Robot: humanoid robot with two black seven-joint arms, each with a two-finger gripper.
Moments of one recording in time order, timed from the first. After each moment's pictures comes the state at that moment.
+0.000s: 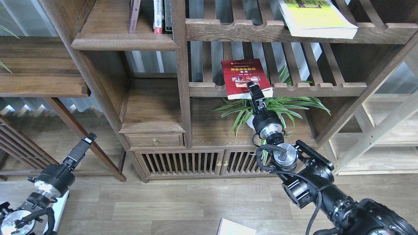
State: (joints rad) left arm -0.18 0.54 -0.67 -1.04 -0.27 -0.49 -0.28; right arm 0.51 0.02 0.90 0.73 0.31 0.25 0.29
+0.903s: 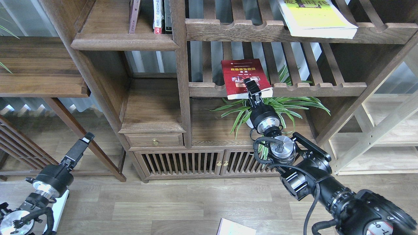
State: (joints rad) left arm -0.18 0.55 -0.67 -1.04 -0.30 -0.49 -0.28; right arm 0.58 0.01 0.85 0.71 0.38 0.20 0.29
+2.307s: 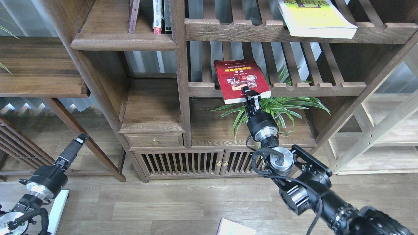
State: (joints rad) left arm -0.17 0.56 -0.68 -1.02 -0.30 -0.49 -0.28; right arm 0.44 0.01 0.89 0.87 0.39 0.28 0.32
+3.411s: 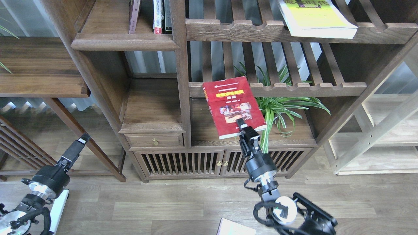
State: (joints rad) left arm -0.18 0.54 -0.68 -1.01 -0.30 -0.49 -0.27; right arm 0.10 0.02 0.84 1.01 0.24 0.58 0.30
